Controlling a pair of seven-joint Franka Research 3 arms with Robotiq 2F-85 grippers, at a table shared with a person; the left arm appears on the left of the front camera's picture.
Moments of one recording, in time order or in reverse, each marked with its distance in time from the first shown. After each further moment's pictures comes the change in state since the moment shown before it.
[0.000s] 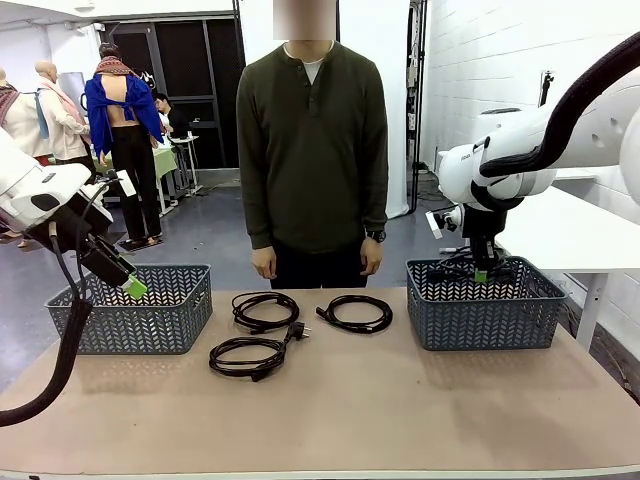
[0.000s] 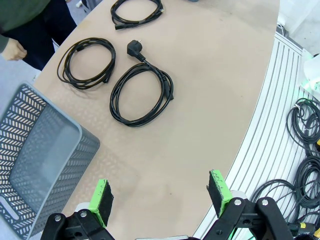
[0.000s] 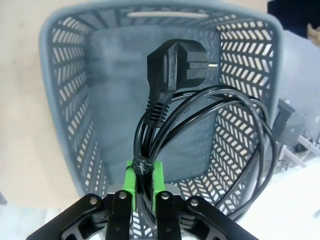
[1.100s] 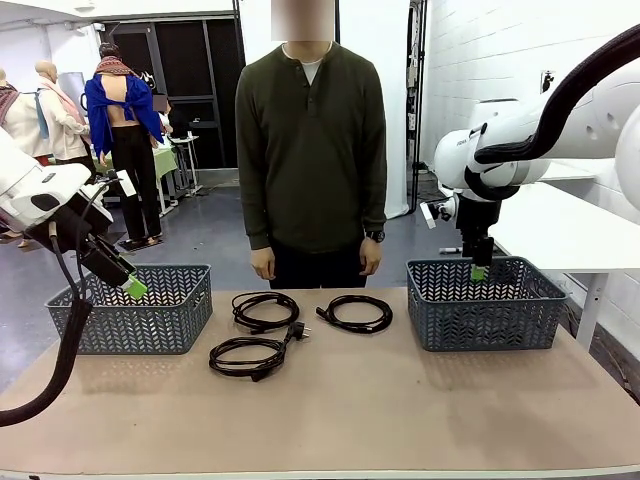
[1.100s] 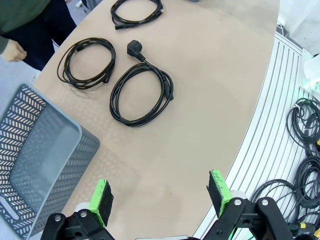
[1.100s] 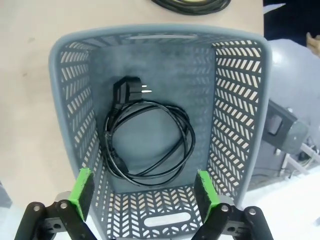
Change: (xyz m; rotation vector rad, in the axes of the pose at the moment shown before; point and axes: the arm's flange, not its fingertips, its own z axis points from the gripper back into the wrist) left arm 0.000 0.000 0.000 0.000 0.000 0.000; right arm 0.010 -0.006 0.017 0.032 -0.037 0.000
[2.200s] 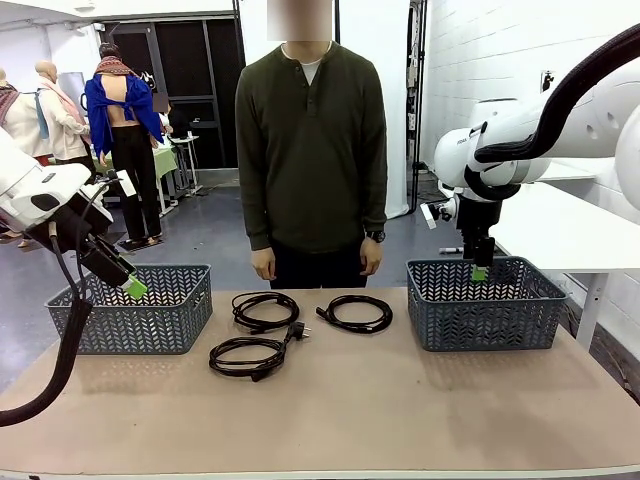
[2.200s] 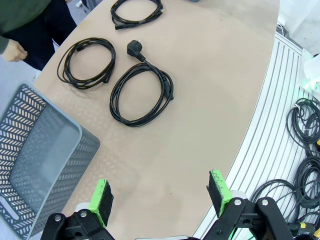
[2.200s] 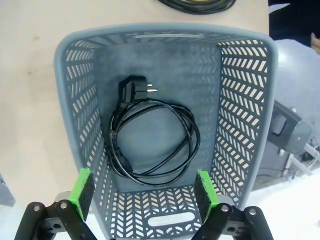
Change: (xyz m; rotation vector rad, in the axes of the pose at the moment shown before) left arm 0.000 0.000 0.000 0.000 0.000 0.000; right arm 0.000 0.001 0.000 0.018 0.004 -0.003
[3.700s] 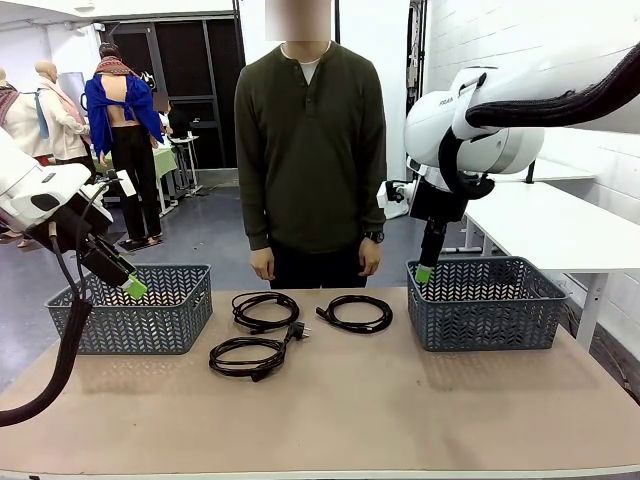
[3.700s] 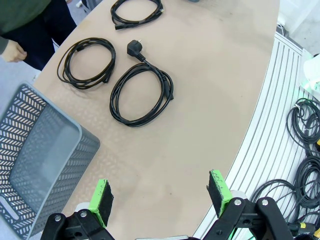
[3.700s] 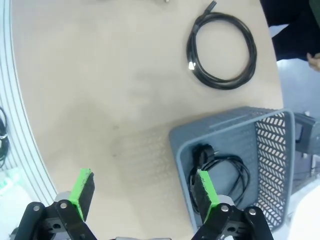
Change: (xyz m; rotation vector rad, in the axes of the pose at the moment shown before) left arm 0.000 0.000 0.000 0.000 0.000 0.000; right arm 0.090 0.120 0.062 0.018 -0.190 -0.222
